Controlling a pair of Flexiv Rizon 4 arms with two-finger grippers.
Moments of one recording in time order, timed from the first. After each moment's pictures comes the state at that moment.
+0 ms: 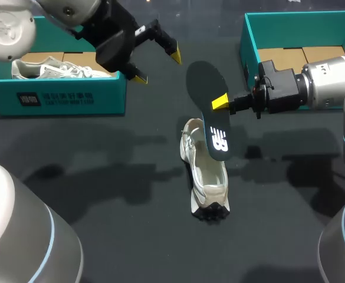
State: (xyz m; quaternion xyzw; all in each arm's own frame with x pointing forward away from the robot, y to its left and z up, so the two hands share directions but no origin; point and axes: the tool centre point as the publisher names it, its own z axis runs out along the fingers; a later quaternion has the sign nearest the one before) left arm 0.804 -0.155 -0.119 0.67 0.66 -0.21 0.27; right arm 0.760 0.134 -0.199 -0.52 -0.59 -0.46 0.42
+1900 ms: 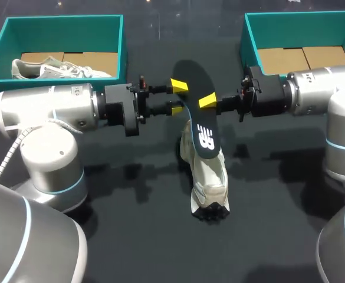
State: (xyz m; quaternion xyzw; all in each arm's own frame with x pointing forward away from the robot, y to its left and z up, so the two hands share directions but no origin) left arm 0.800 -0.207 -0.191 0.46 0.55 -0.46 0.53; right arm 0.760 0.165 -0.192 -0.47 -0.55 -0.49 0.48
